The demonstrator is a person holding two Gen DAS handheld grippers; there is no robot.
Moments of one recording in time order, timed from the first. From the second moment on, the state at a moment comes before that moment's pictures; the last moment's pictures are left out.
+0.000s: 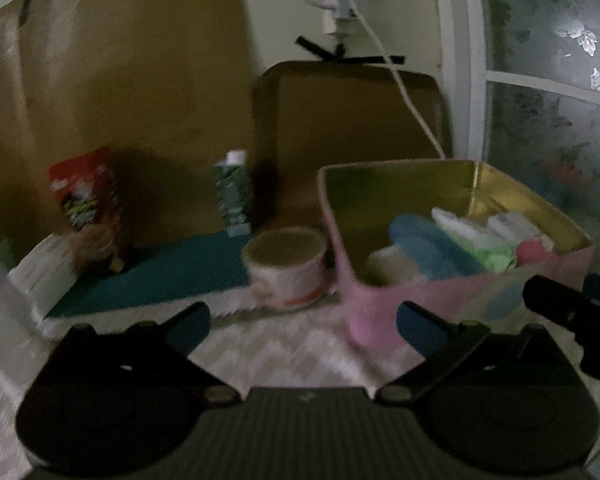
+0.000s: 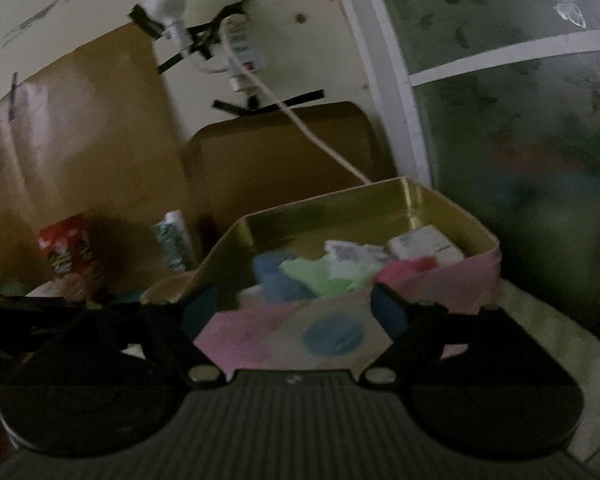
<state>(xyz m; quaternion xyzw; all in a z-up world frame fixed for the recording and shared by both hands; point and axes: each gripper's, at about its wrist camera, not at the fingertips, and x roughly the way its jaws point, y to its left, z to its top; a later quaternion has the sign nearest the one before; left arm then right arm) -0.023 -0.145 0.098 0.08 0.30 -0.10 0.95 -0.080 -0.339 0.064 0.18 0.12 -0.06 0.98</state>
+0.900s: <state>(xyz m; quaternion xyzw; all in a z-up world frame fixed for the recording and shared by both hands) -0.095 -0.055 0.079 0.08 0.30 -0.03 0.95 -0.119 -0.245 0.059 0.18 0.16 -0.01 0.97</state>
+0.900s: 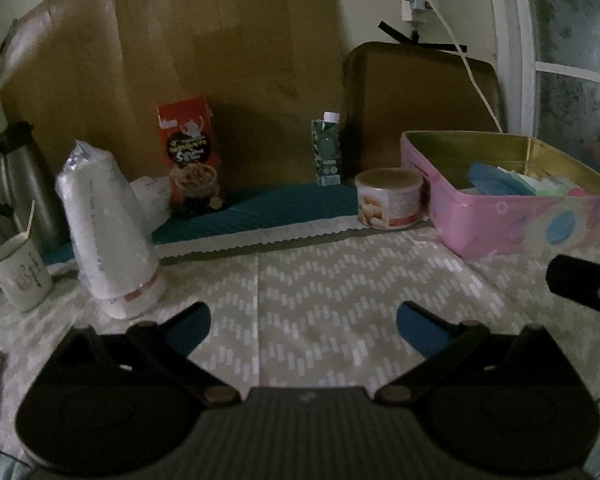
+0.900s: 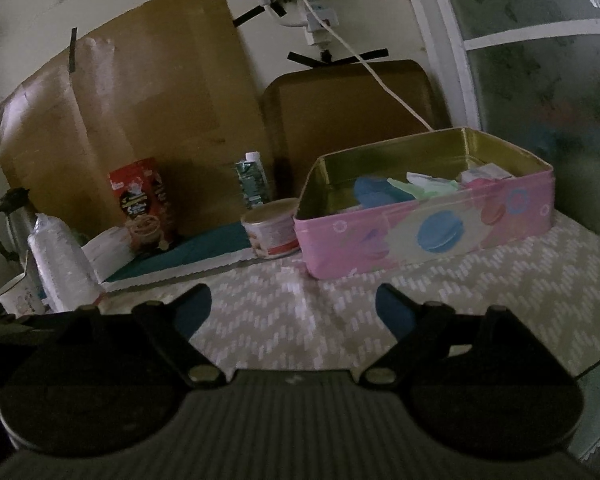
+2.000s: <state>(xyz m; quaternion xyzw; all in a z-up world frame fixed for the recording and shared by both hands) -0.132 -0.088 0.081 0.10 0.31 -0.06 0.94 -0.157 -0.265 0.060 0.22 0.13 -0.02 0.97</state>
